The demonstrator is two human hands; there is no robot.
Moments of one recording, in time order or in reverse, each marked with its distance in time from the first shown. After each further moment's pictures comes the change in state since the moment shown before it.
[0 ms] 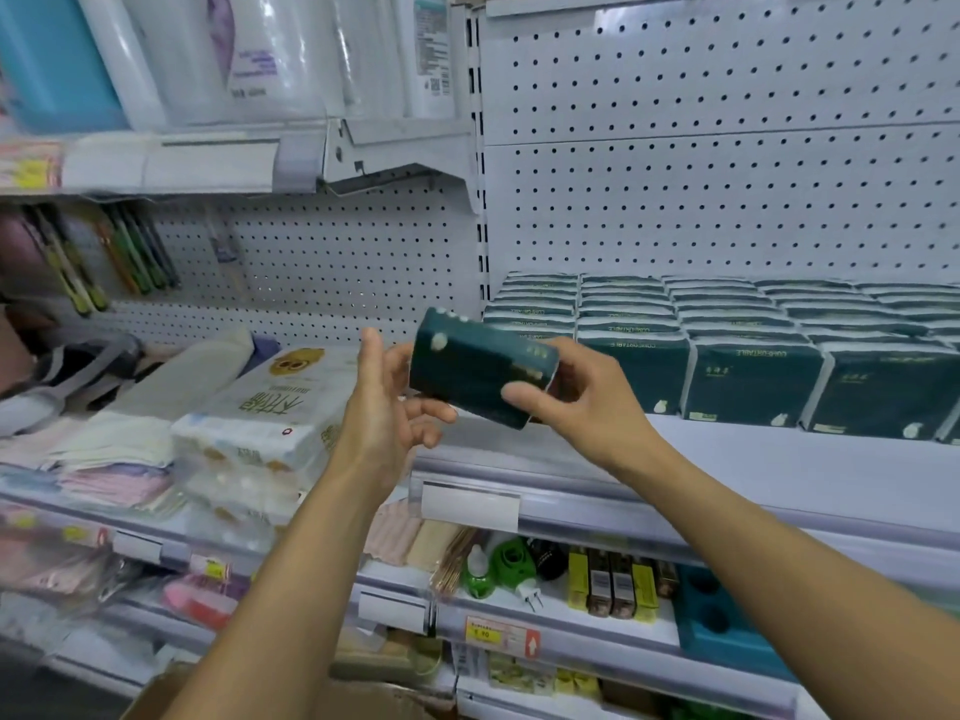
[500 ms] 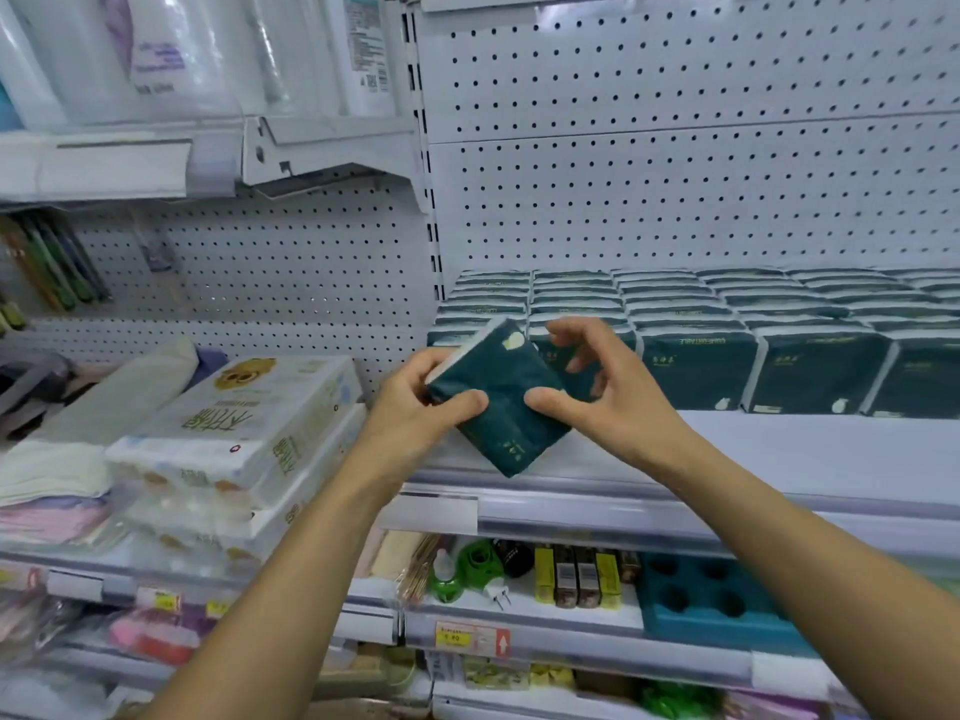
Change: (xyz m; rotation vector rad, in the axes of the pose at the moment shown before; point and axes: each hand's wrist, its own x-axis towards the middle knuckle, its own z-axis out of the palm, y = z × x) left_hand 0.001 -0.012 0.045 0.375 -0.220 0.147; right_hand -0.023 0.002 -0.054 -0.231 0.073 0.107
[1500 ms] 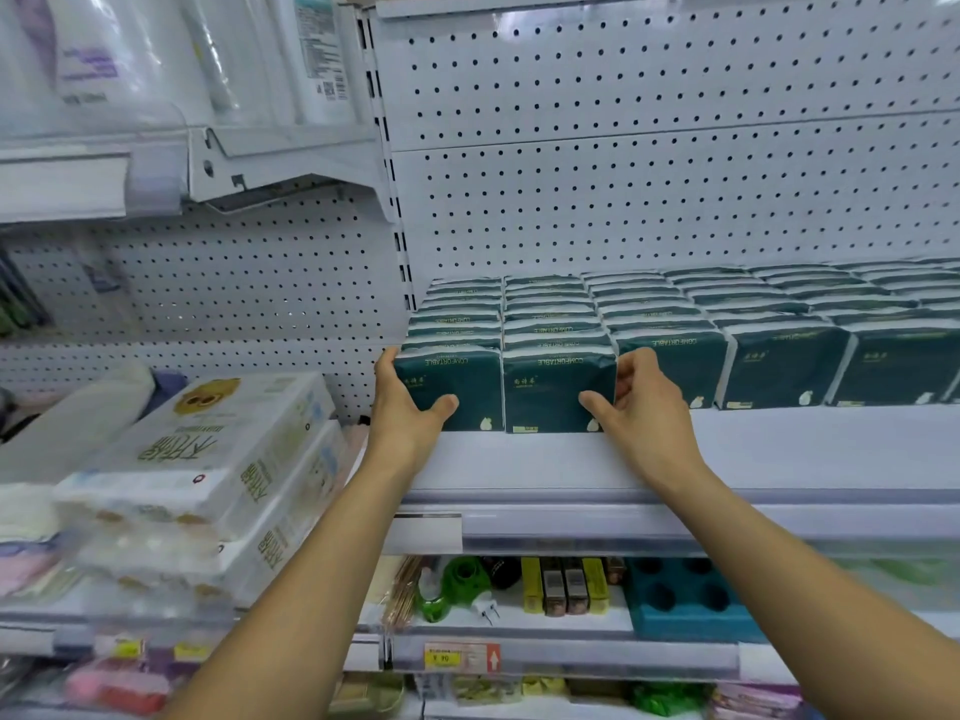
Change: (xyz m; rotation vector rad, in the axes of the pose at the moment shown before) left_hand 0.049 -0.042 0.014 0.237 0.216 -0.114; right_hand -0.007 0.041 -0.013 -0.338 0.320 0.307
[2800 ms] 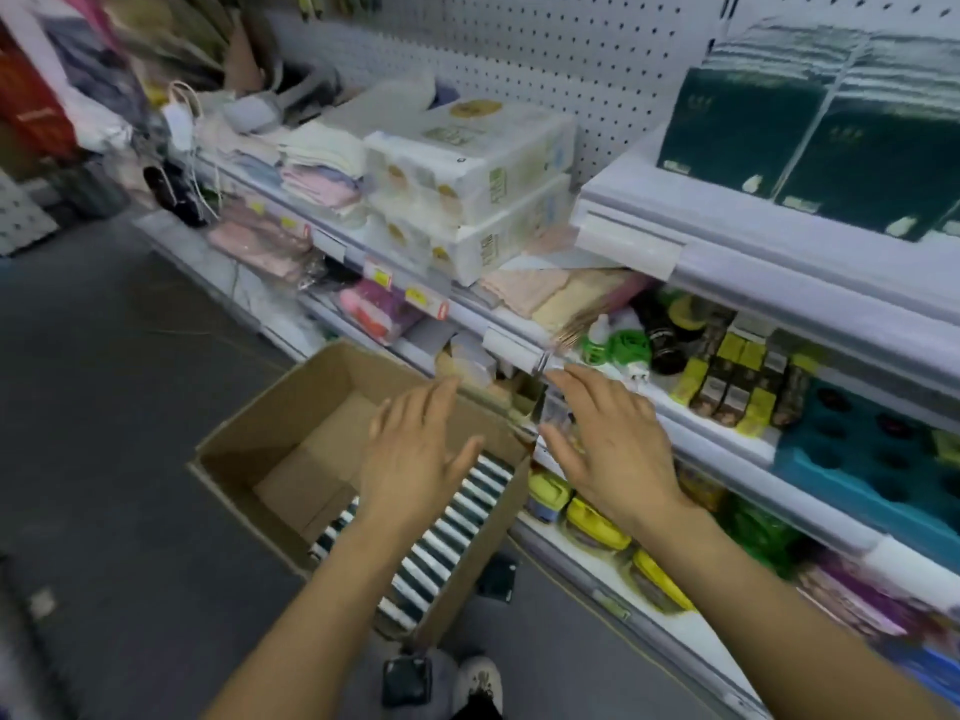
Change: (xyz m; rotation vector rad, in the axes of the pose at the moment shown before) left_hand -0.325 -0.141 -0.087 0.972 0.170 -0.089; right_hand -0.241 0.014 0.090 -0.219 -0.532 -0.861
